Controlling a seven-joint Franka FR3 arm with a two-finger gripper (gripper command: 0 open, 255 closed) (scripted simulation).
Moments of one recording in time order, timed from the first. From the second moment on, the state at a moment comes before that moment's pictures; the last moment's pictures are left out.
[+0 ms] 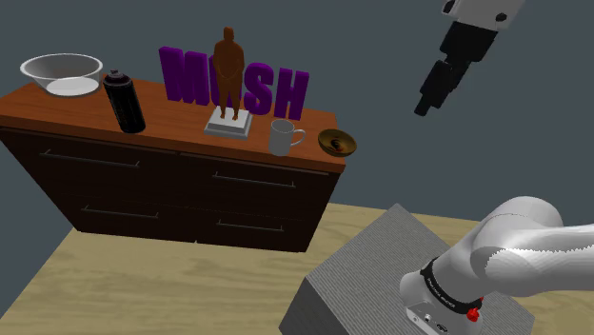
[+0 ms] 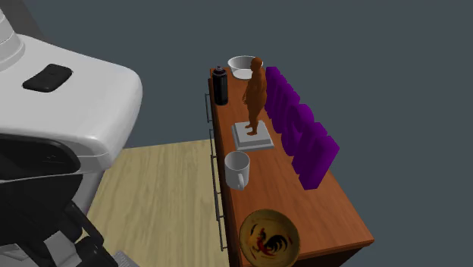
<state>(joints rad) -0.02 -0.79 -0.04 -2.27 0.03 1.42 -0.10</state>
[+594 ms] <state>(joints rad) 0.01 -0.62 0.01 -2.29 0.05 1.64 -0.07</state>
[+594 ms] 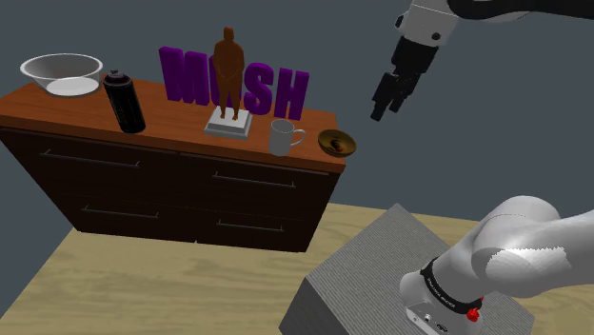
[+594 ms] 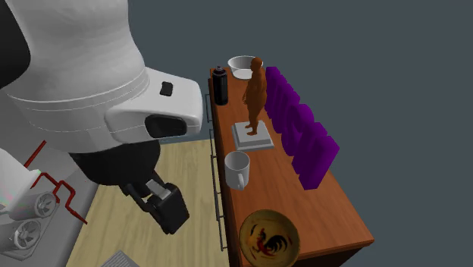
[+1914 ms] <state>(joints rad) 0.06 0.05 0.11 -2.00 0.00 2.09 0.02</state>
